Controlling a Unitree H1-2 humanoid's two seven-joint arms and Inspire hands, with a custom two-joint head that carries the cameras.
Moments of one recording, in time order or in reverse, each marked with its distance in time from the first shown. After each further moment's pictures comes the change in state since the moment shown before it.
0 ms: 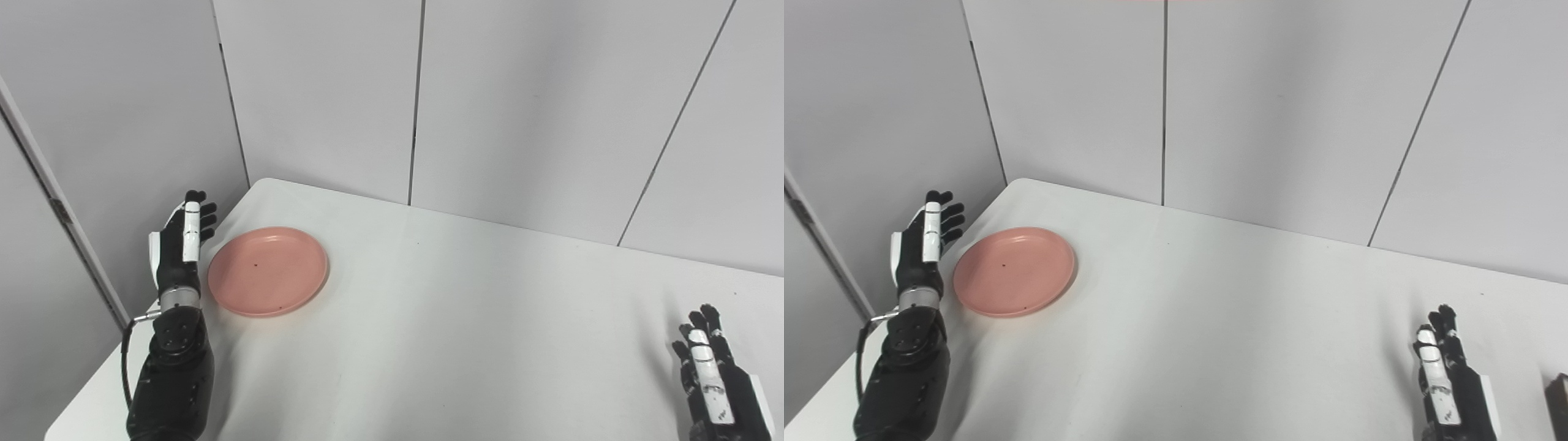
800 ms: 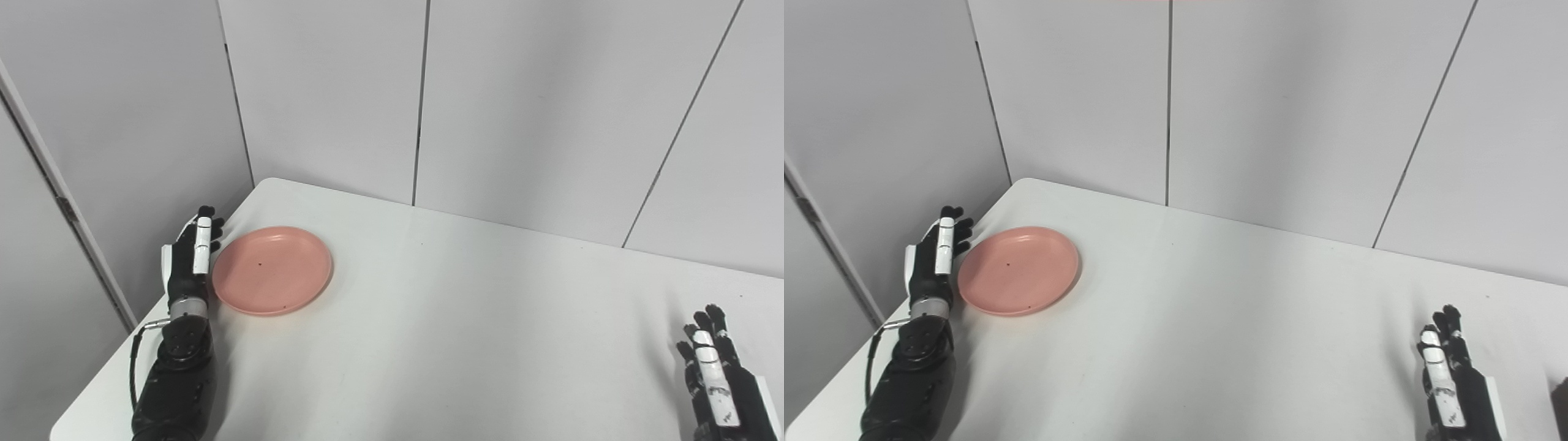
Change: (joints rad) left arm -0.024 0.023 -0.041 0.163 -0.062 -0.080 -0.047; right arm 0.009 -0.001 0.000 -0.032 -0.001 0.017 -0.004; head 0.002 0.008
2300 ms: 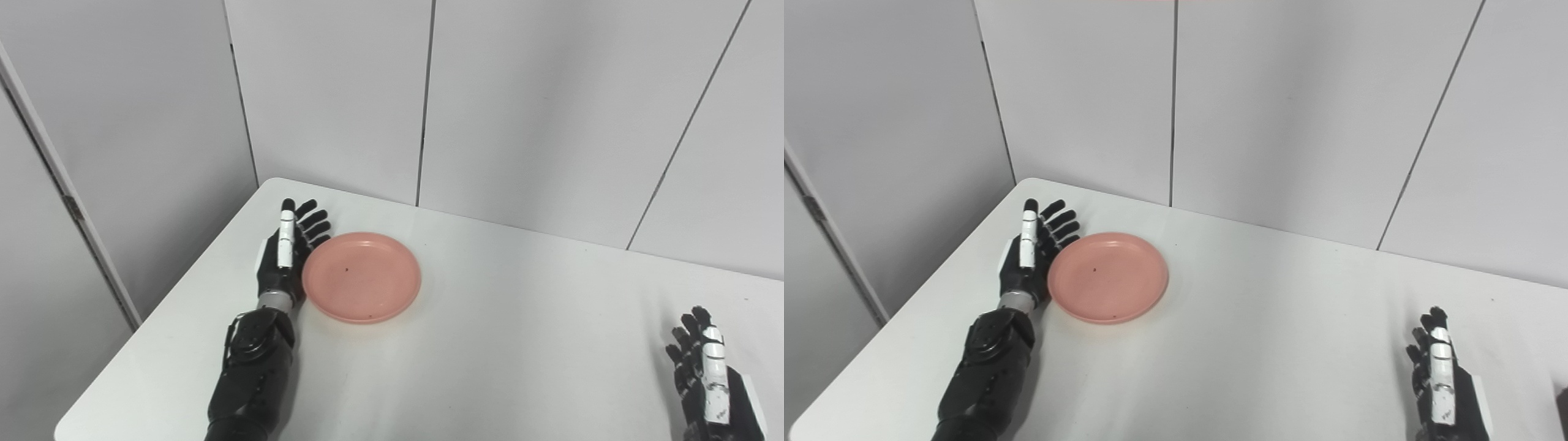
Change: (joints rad) left arm -0.079 -0.201 -0.080 -0.047 -0.207 0.076 -0.171; right arm -0.011 0.027 0.027 -0.023 -0.042 0.075 -0.023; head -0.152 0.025
